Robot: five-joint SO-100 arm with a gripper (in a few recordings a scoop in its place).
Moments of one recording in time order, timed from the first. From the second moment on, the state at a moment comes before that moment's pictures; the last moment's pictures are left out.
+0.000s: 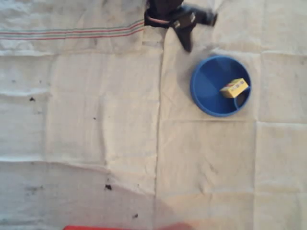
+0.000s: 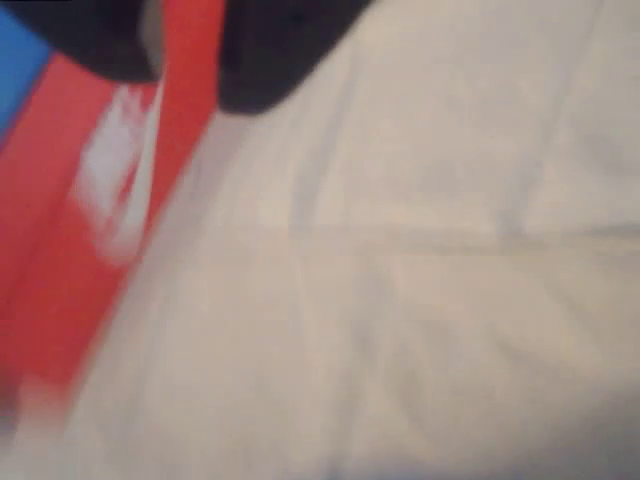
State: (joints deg) arm -26.9 176.8 139.0 71.1 -2.4
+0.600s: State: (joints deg) arm -24.1 177.5 153.8 69.0 2.8
